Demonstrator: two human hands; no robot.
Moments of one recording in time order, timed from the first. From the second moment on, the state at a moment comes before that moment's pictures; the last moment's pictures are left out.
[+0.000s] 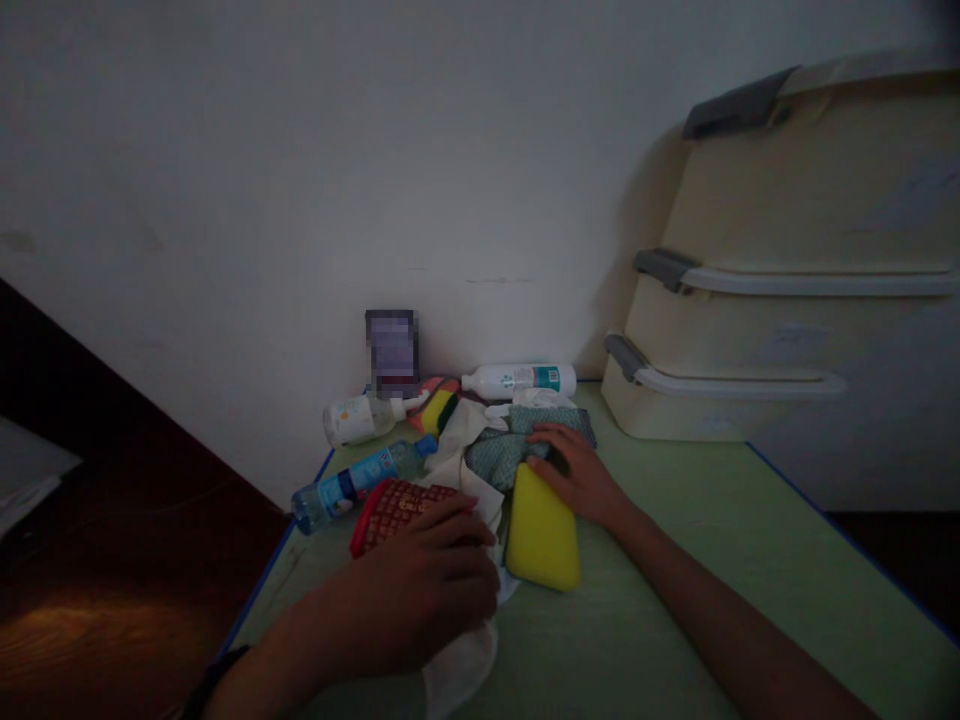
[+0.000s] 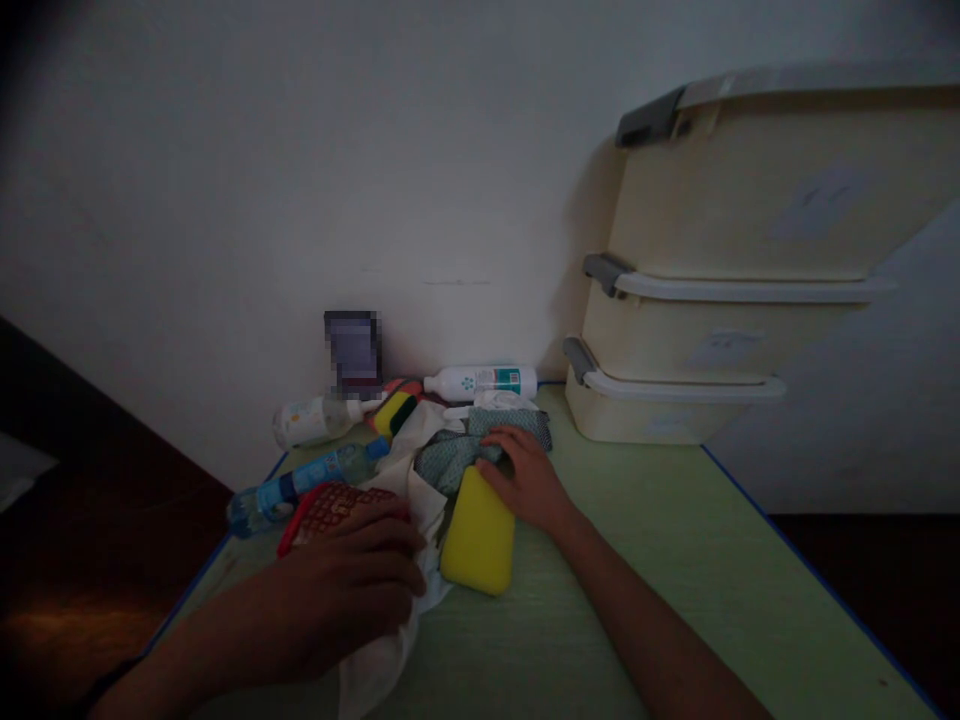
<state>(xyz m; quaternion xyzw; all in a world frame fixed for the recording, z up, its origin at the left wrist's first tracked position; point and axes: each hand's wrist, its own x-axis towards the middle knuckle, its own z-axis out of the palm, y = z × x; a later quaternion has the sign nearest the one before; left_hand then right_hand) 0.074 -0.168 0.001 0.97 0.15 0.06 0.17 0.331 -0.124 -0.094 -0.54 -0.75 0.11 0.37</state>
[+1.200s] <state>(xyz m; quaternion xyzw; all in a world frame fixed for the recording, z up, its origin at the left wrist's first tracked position) 0.090 -0.095 0.040 0.90 0.34 0.05 0.27 0.328 -0.123 -0.095 -0.60 -0.72 0.01 0.35</state>
